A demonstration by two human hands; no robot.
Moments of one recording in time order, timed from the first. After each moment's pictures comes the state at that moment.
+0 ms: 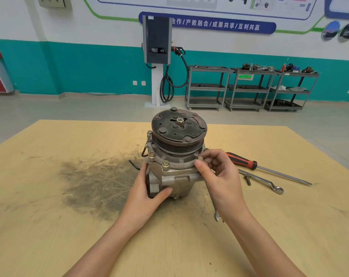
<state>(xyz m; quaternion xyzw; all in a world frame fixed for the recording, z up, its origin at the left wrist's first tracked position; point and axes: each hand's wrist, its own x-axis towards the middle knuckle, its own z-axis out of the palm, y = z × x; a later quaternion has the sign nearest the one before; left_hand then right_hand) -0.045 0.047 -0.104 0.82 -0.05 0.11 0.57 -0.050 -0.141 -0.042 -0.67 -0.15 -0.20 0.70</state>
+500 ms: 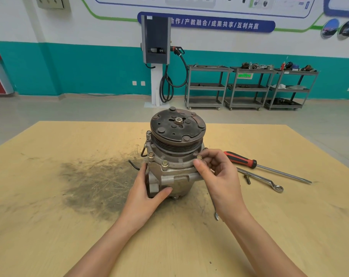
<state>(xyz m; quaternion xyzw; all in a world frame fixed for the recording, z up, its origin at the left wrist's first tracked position) -0.045 0.048 -0.105 0.82 -0.04 0.11 0.56 -0.049 -0.140 -0.045 -0.67 -0.15 -0.20 0.70</state>
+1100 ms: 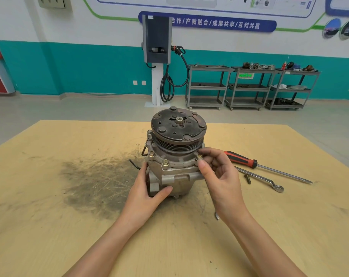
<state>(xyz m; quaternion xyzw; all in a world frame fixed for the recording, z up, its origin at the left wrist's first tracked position) -0.047 0.046 -0.102 0.82 -0.03 0.10 0.56 -0.053 -0.143 -0.049 -0.66 -0.18 -0.19 0.70</state>
